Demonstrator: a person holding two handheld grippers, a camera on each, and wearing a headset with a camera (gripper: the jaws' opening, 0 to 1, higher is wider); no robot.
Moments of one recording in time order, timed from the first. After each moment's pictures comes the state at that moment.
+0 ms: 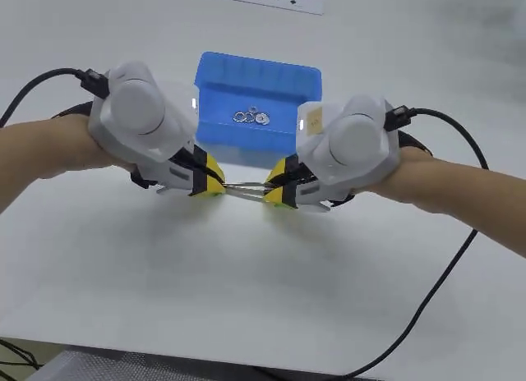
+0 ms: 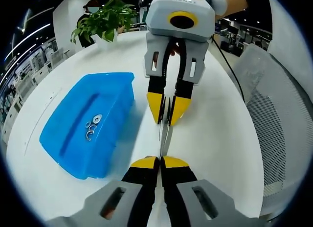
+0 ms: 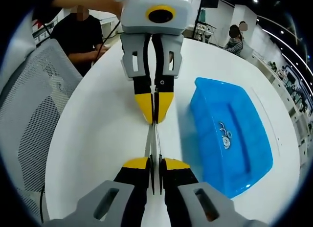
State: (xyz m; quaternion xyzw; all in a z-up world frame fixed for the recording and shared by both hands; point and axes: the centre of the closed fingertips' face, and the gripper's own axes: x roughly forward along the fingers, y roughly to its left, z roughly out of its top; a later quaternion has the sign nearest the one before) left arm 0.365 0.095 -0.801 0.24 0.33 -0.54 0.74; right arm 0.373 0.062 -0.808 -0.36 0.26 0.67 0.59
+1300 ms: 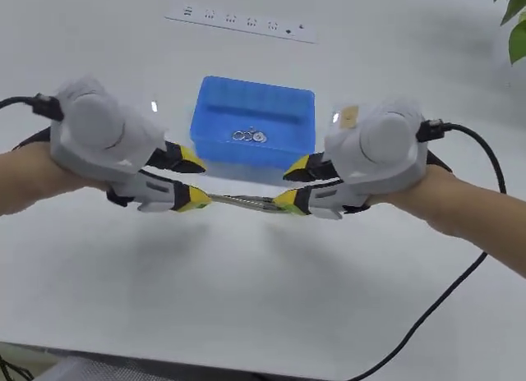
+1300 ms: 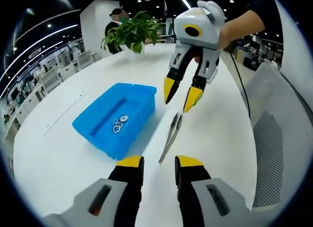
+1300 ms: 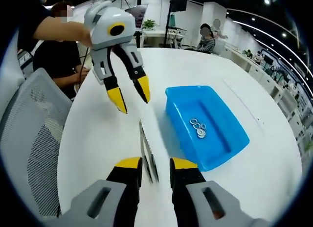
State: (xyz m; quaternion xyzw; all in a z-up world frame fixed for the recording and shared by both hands) left arm 0.354 0.127 -0.758 0.18 0.28 -0.44 0.84; right arm 0.382 0.040 -0.762 -0.29 0.27 0.61 0.68
